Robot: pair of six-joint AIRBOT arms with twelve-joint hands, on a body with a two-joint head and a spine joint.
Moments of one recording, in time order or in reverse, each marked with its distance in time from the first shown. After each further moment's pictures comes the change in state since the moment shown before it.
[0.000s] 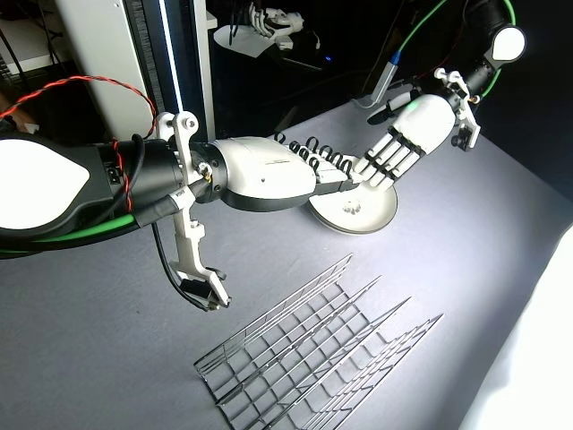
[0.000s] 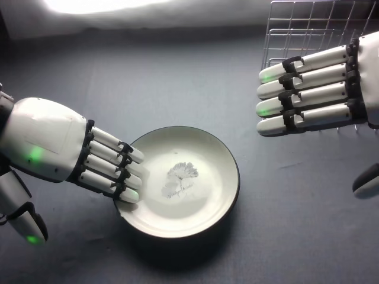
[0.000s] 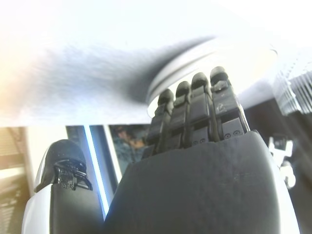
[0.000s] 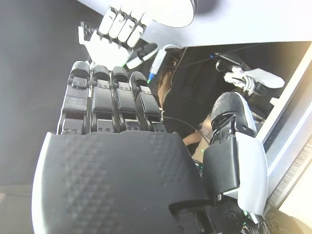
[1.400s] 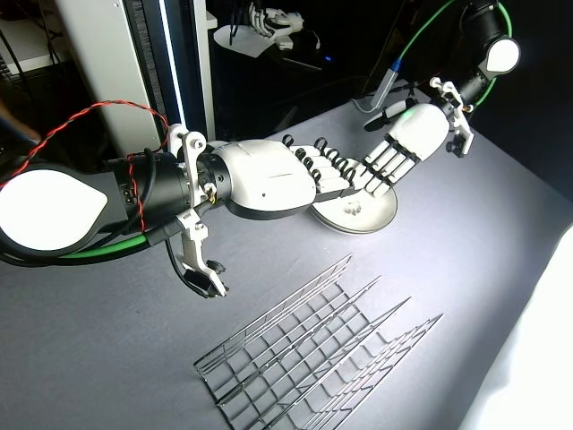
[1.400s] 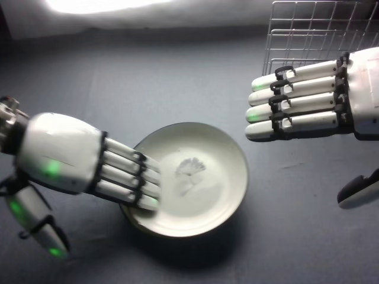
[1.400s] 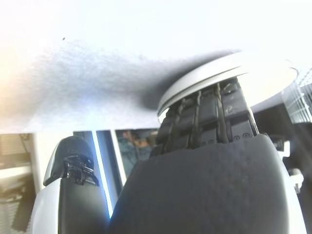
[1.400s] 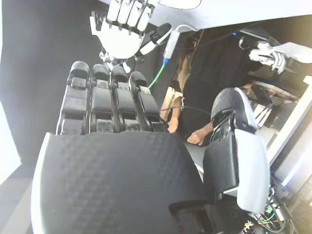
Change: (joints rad) left arm 0.077 -0.060 0.002 -0.056 0.016 0.031; right arm -0.104 -0.044 0.002 0.186 0.022 -0.014
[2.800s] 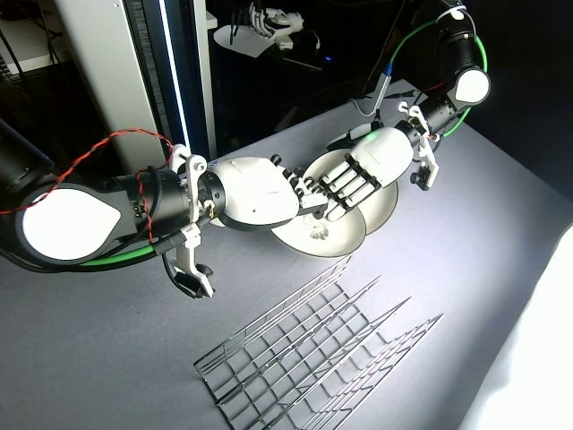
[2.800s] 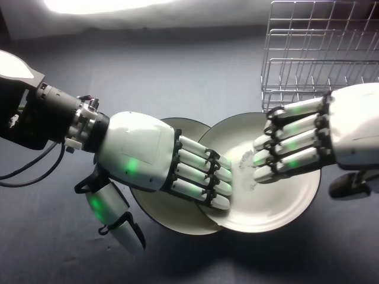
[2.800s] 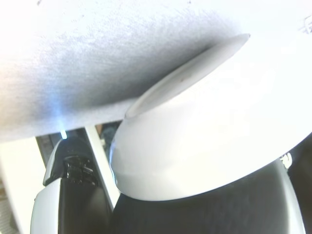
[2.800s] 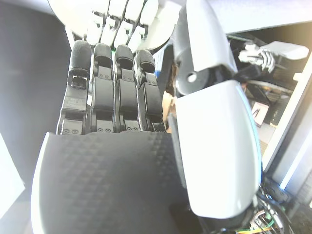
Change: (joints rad) left arm -0.088 -0.143 -0.023 -0.023 0.072 -0.025; right arm -0.092 -0.072 0.007 0.013 -0.079 0.002
